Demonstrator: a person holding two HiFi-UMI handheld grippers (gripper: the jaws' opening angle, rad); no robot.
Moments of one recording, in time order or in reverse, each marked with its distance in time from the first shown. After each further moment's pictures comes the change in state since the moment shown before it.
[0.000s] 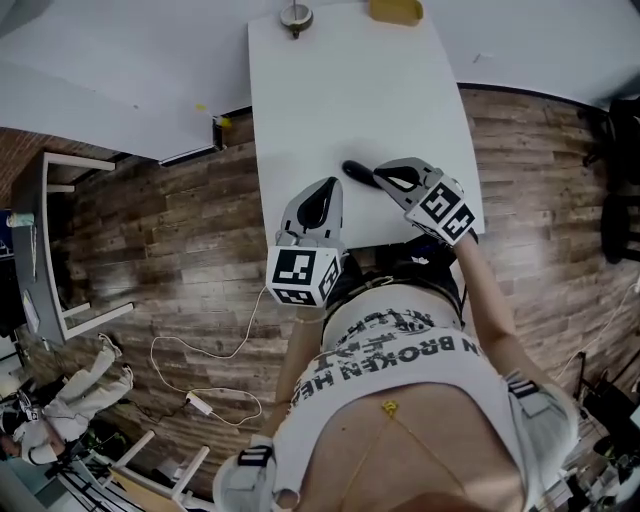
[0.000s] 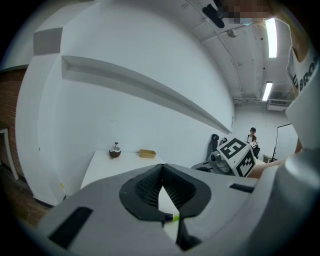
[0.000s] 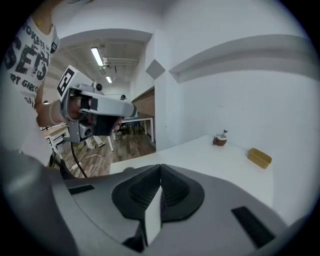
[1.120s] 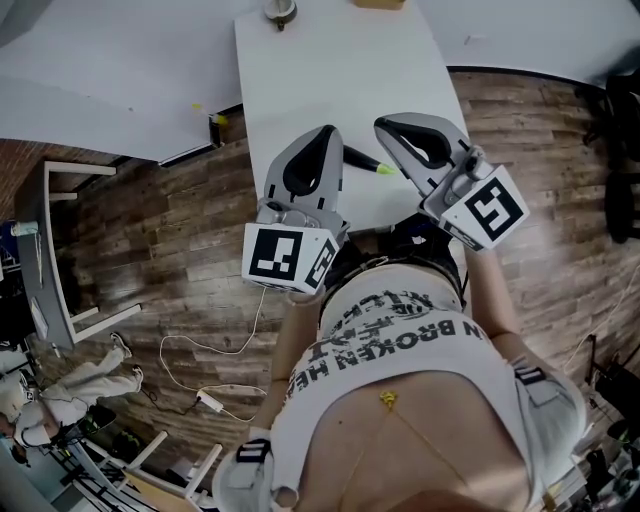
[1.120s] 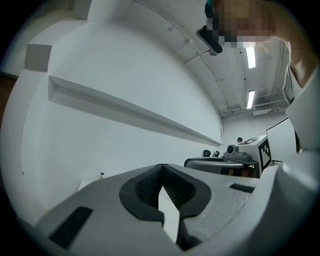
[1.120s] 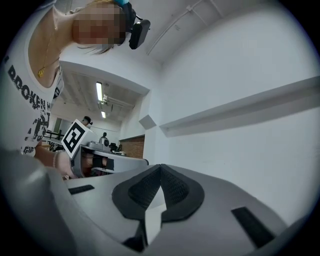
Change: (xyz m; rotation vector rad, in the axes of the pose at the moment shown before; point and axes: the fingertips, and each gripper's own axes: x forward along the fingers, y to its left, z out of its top) left arm -0.016 -0.062 0.105 0.108 -0.246 -0.111; right arm -0.140 0.014 0.154 -0.022 -0.557 -0.178
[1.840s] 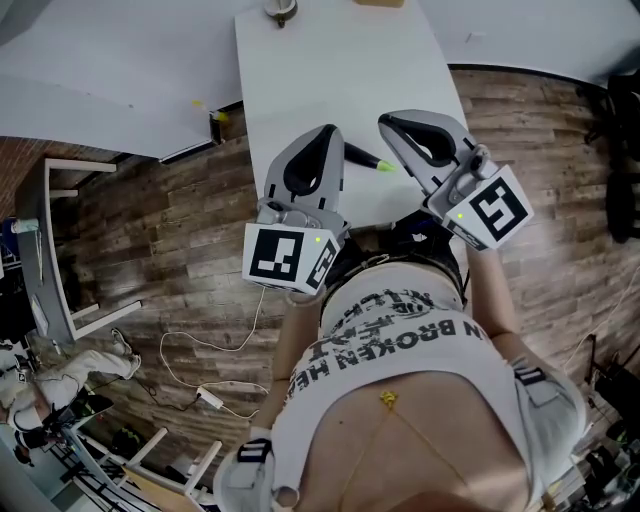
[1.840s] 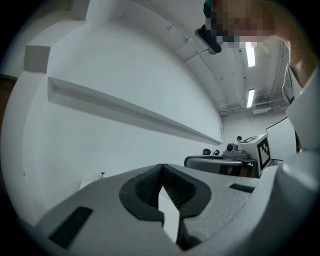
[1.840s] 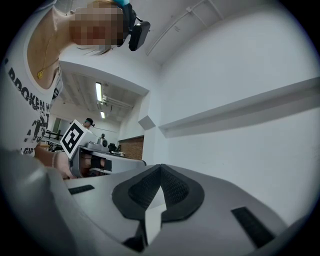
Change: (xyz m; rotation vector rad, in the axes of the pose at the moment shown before) left arm -0.003 -0.004 -0.001 0.008 0.010 0.002; right arm -0.005 -0.001 0.003 0.002 -0.010 -0.011
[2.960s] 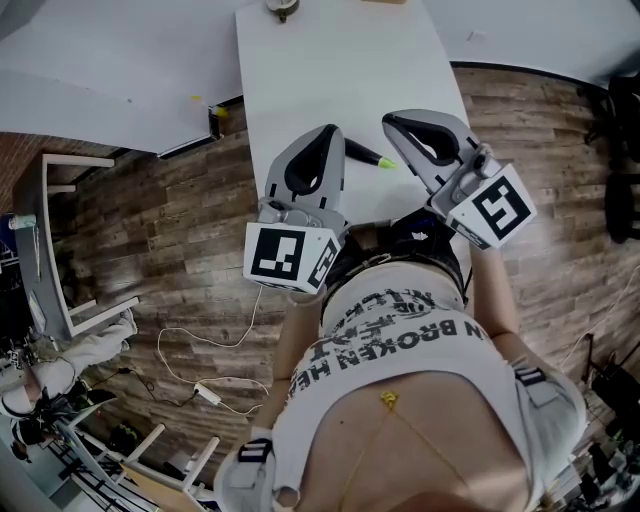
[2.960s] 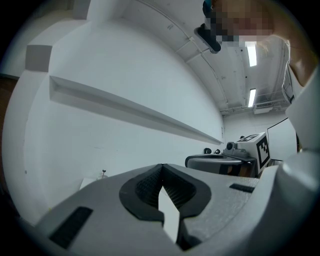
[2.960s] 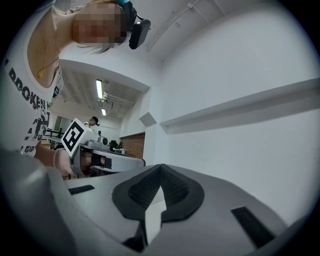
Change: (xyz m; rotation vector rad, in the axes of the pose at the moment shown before) left arm -0.004 0.003 -0.004 -0.007 0.012 0.011; right arm 0.001 0.001 -0.005 -0.008 0.039 0.015
